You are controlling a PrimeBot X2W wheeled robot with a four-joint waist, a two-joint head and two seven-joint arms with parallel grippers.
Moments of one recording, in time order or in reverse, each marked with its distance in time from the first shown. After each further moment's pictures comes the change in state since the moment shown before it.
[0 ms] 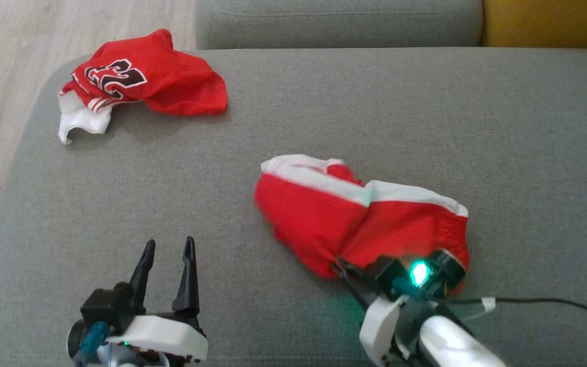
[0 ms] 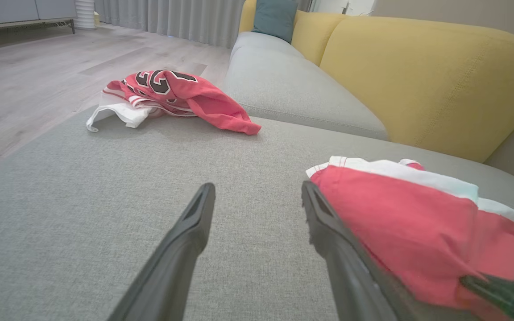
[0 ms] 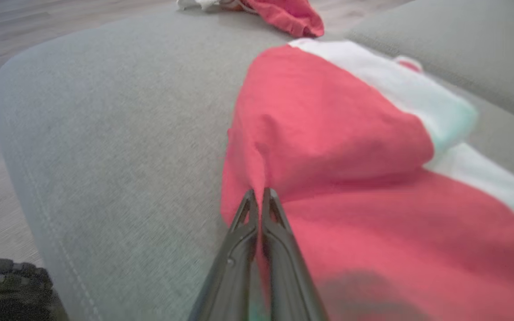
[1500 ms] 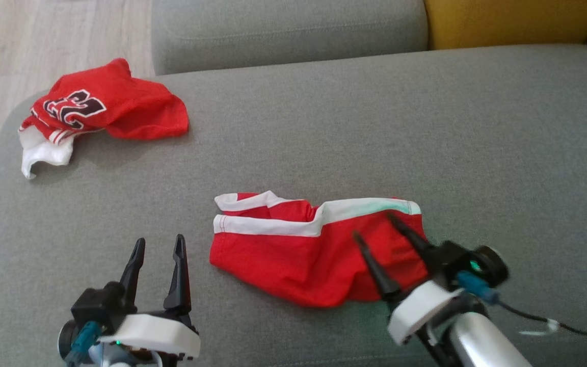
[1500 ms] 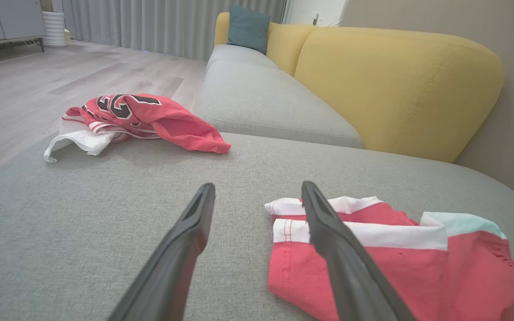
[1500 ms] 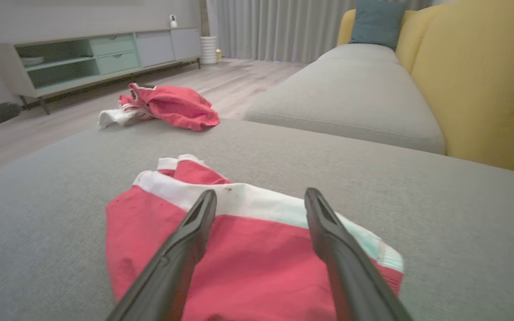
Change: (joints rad) left arm 0.001 0.000 0.030 -0.006 0.010 0.000 0.000; right arm 0.139 0.048 -0.249 -0.163 0.024 0.000 -0.118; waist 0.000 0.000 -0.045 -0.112
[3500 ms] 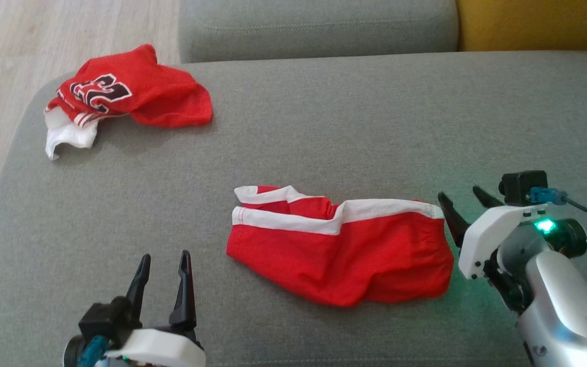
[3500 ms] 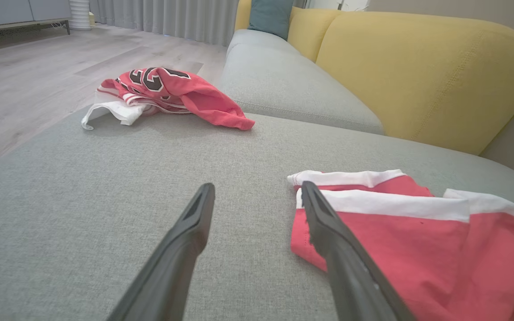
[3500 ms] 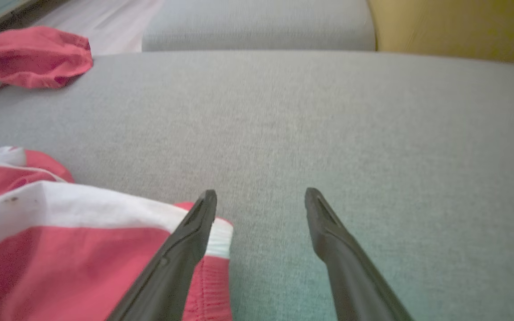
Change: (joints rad) left arm 0.053 0.000 -0.024 -0.017 0.000 0.023 0.000; right arm -0.188 -0.085 -0.245 0.180 0.158 0.000 0.382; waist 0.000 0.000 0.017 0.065
